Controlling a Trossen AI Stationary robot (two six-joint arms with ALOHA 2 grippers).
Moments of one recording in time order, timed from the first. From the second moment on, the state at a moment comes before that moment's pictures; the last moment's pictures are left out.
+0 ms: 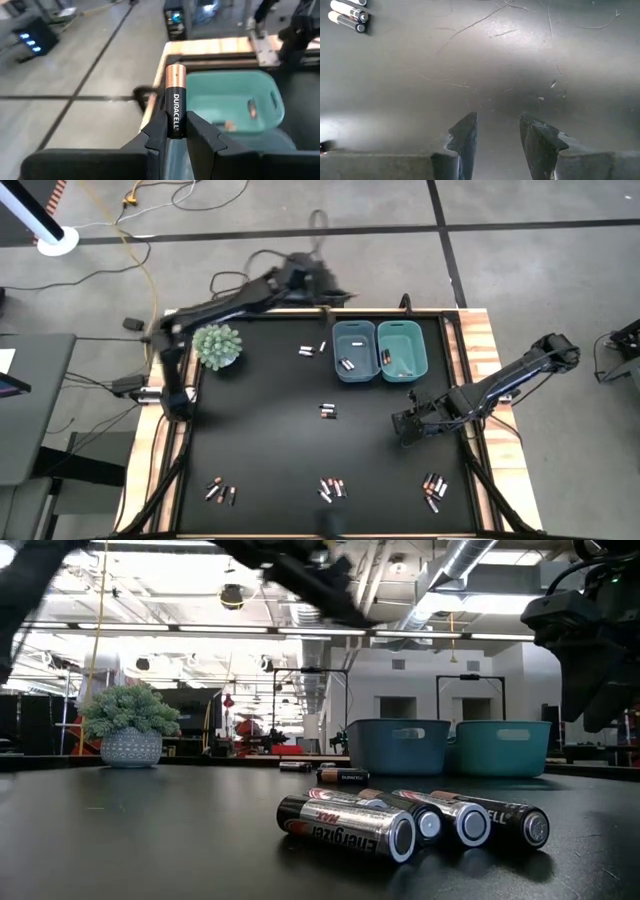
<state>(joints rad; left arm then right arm) 0.50 1.92 1.85 -0.31 0.18 0.35 0.43 1.14 0.67 -0.82 0.29 1.69</state>
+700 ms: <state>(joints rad) 0.31 2.55 2.23 -0.12 0.26 0.25 0.43 1.13 0.68 -0.80 0.29 1.69</state>
